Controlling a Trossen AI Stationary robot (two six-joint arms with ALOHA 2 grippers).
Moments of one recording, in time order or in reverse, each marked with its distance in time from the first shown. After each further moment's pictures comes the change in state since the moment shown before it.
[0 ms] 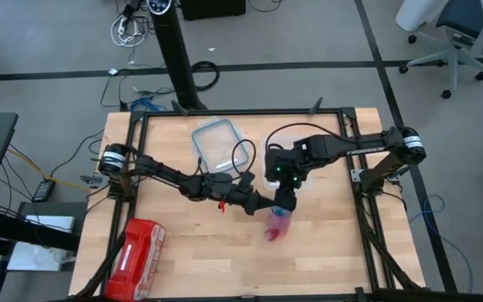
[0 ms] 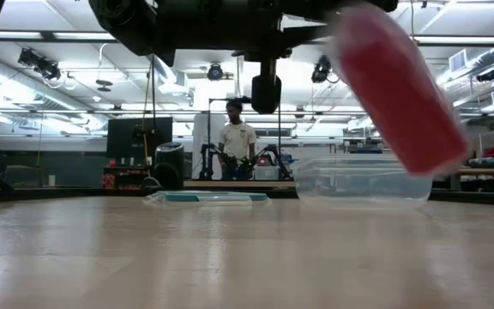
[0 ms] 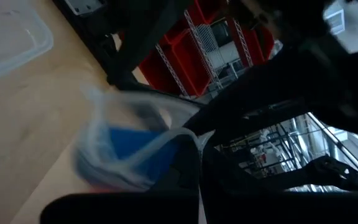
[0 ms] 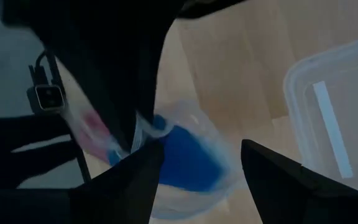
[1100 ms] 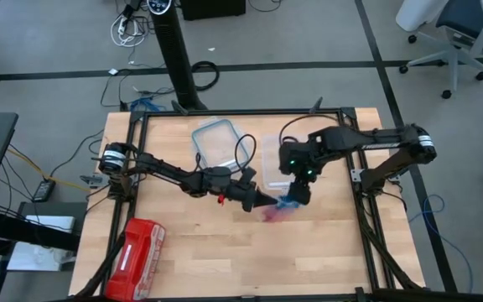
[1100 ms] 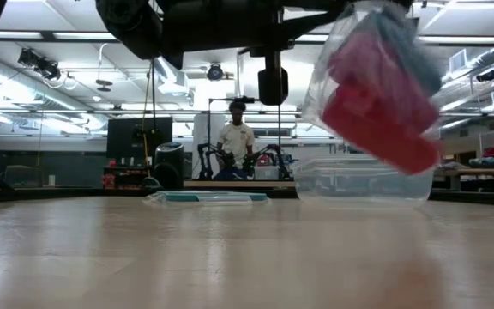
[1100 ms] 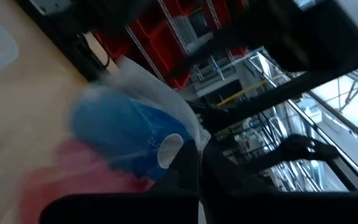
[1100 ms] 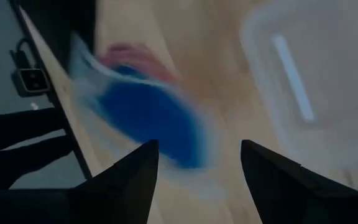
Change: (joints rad) left arm 0.020 0.000 0.001 0.059 0.133 0.026; right arm -0.044 -0.117 0.000 -0.195 0.040 0.026
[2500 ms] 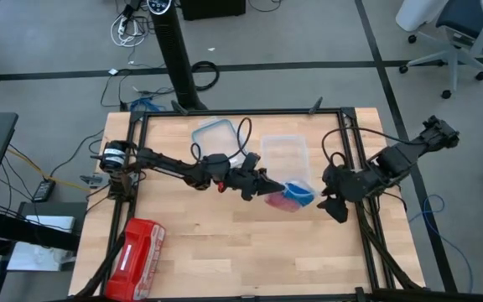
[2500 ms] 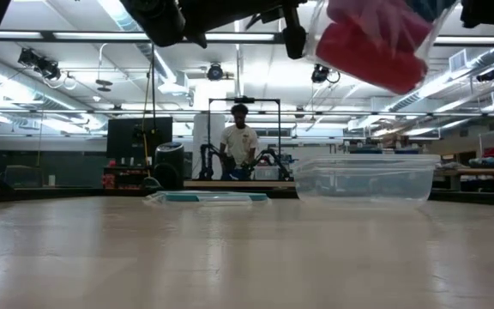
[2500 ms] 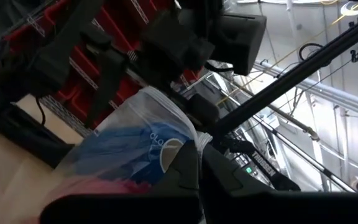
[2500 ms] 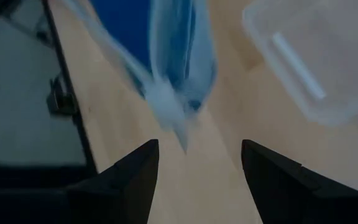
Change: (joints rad) left arm 0.058 0.000 0.122 0.109 0.062 0.056; right arm 0.488 -0.463 -0.360 0.198 0.444 0.529
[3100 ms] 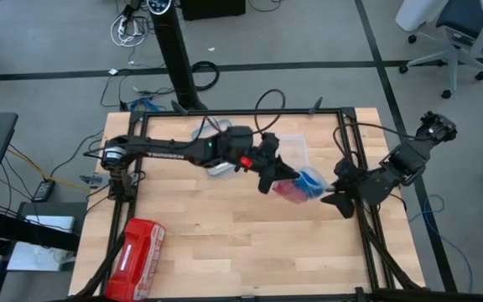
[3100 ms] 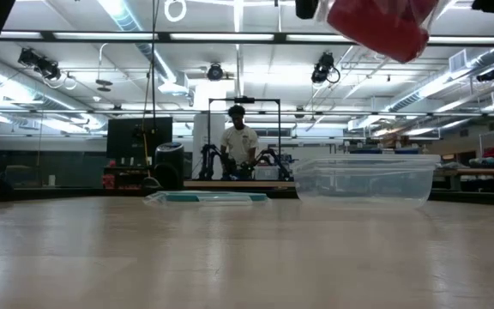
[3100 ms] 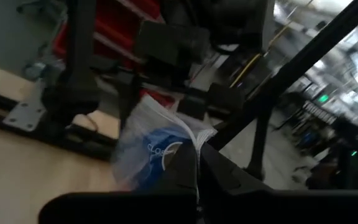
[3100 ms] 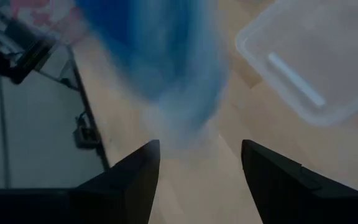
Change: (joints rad) left arm 0.068 0.000 0.522 -0.851 0.110 0.407; right arm 0.140 -0.090 0.000 -0.019 0.177 0.208
